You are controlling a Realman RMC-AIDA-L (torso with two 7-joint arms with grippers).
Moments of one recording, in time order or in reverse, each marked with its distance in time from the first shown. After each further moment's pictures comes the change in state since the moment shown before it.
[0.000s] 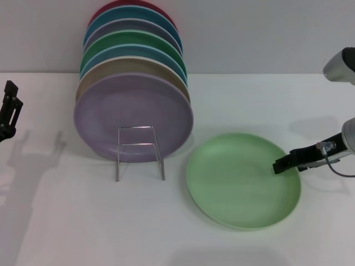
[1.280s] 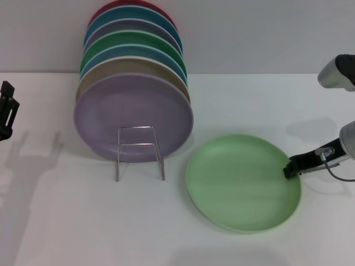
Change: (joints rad) left arm 0.007 0.001 0.000 0.003 -0.001 0.015 -0.004; right arm 0.019 -0.001 -0.002 -0.047 -0.023 -0.008 -0.038
